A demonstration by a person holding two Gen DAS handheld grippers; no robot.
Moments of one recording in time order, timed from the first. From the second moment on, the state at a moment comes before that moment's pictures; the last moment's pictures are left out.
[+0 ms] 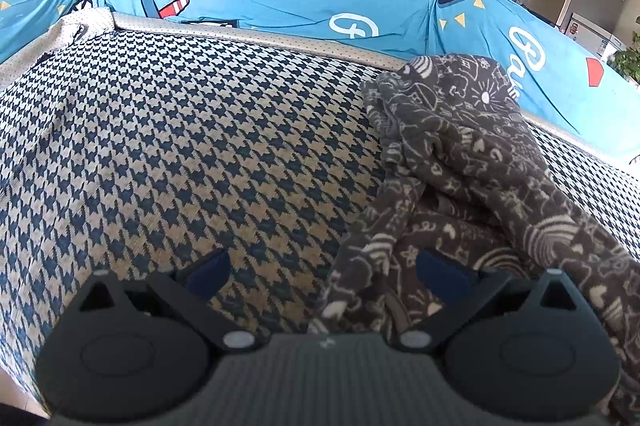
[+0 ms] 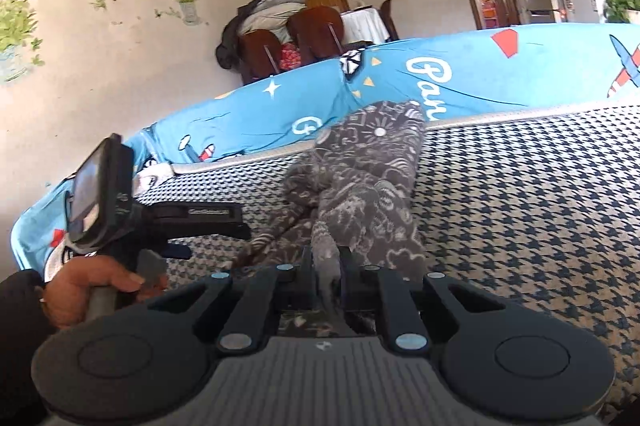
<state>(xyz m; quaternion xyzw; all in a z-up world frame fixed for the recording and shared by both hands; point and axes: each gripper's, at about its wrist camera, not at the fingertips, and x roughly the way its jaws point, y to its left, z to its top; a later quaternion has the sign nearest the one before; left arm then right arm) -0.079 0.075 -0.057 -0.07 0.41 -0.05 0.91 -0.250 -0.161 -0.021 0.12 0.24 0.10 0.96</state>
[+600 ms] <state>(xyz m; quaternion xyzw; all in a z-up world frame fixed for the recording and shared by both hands) -0.092 0.141 -0.034 -0.14 0.38 -0.02 0.91 -0.223 -0.044 -0.048 0.05 0.28 0.21 0.93</state>
